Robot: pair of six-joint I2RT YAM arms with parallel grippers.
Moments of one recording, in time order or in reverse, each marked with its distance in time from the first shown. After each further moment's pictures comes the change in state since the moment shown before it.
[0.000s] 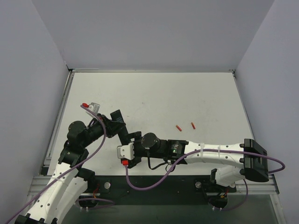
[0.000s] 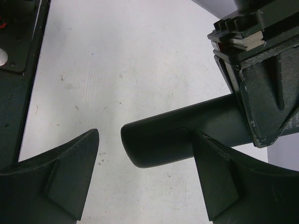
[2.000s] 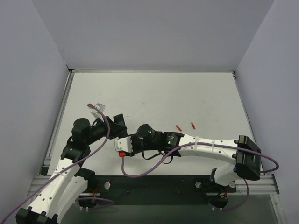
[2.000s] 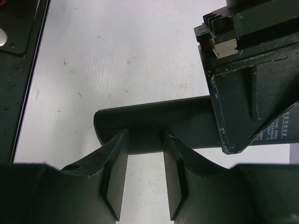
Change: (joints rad) left arm 0.011 0.070 0.001 -0.080 0.034 0.029; right arm -0.073 0.080 0.108 -0.158 -0.122 -0.007
